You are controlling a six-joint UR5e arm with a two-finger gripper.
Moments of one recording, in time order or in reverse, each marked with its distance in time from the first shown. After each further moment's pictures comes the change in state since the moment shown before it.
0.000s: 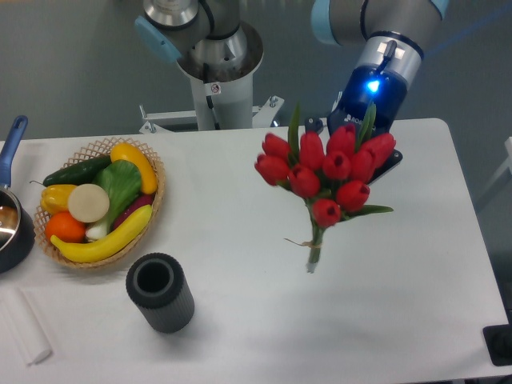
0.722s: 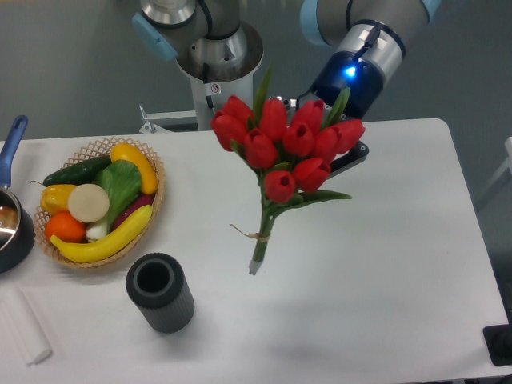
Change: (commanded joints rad) arm -0.023 -0.014 0.052 0.003 -0.345 -0.077
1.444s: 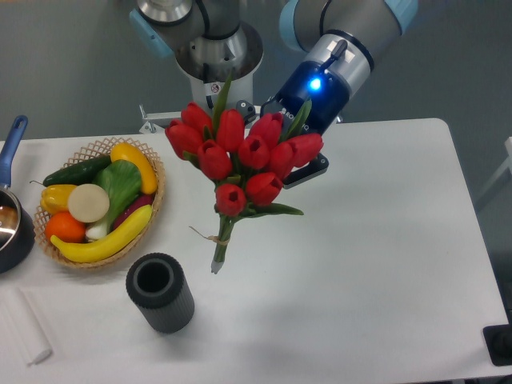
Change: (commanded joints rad) arm -0.072 0.017 -0.002 0.002 -0.012 -0.118
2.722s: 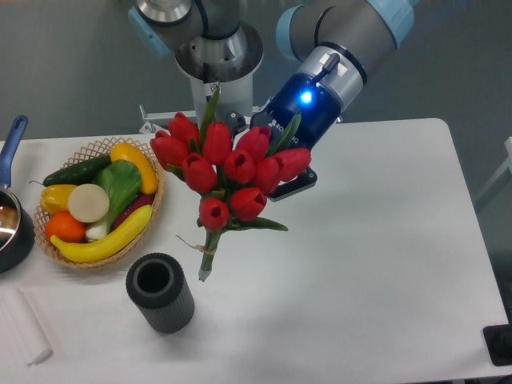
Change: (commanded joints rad) arm -0.064 -0.043 0.041 -0.002 0.026 -0.018
